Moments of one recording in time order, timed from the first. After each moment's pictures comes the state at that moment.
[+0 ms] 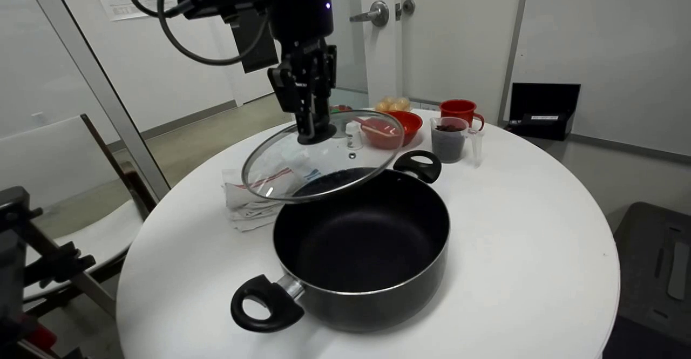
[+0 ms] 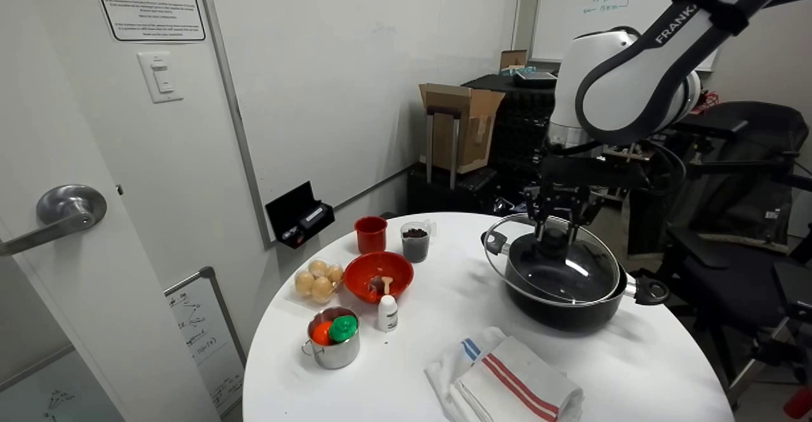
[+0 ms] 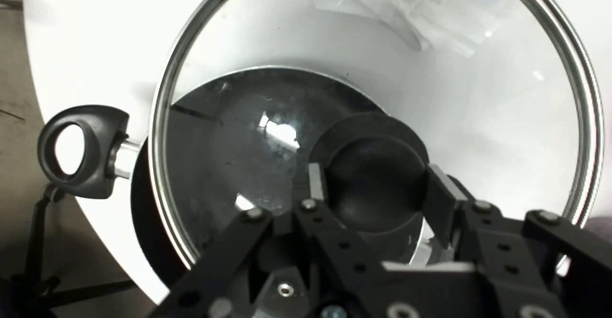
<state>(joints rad) 0.04 0.45 -0.16 -2.18 0.17 2.60 0.88</state>
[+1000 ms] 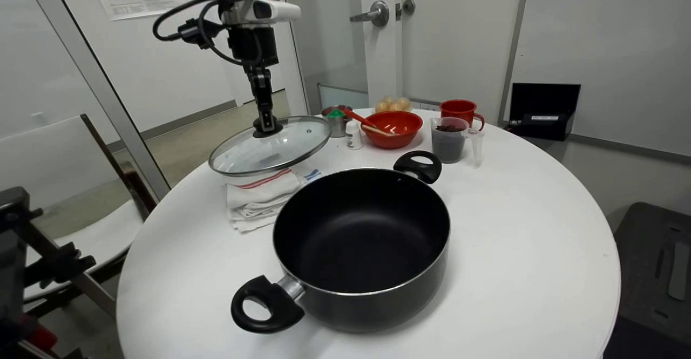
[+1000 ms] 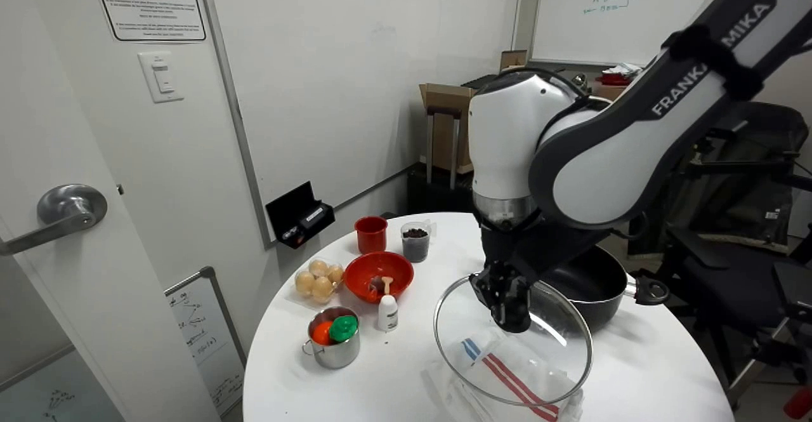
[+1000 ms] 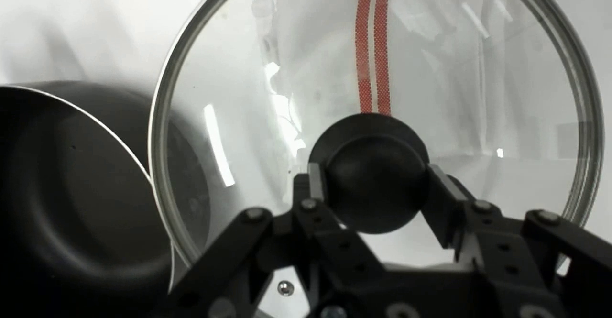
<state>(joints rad) 0.23 0.64 -0.03 -1.96 -0.06 2.45 0.67</state>
